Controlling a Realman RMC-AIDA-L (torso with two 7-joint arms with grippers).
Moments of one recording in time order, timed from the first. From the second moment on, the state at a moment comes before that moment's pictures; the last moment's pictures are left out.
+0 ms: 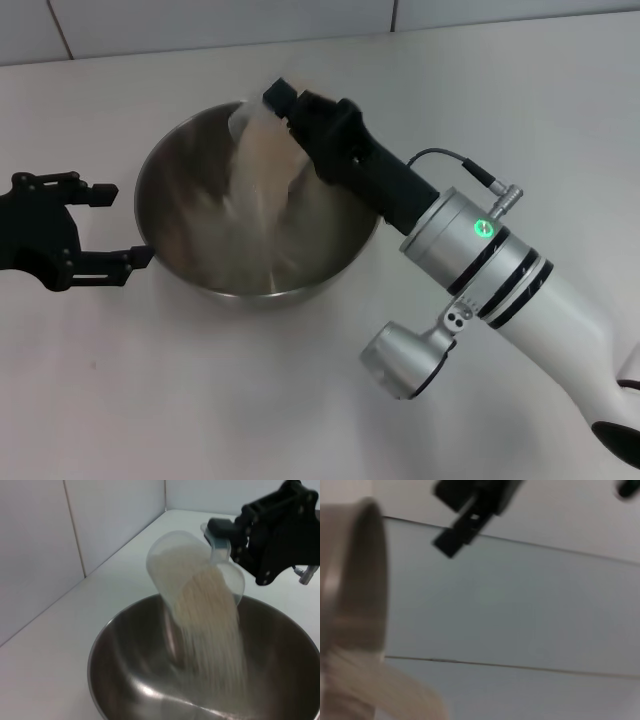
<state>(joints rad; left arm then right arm) -0.27 -2.06 1.09 1.41 2.06 1.52 -1.73 0.52 2.09 0.43 0.52 -2.31 -1.20 -1.72</state>
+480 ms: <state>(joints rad) -0.27 -2.06 1.10 1.41 2.06 1.52 -1.73 0.51 2.09 0.42 0.54 -2.32 -1.13 -2.31</state>
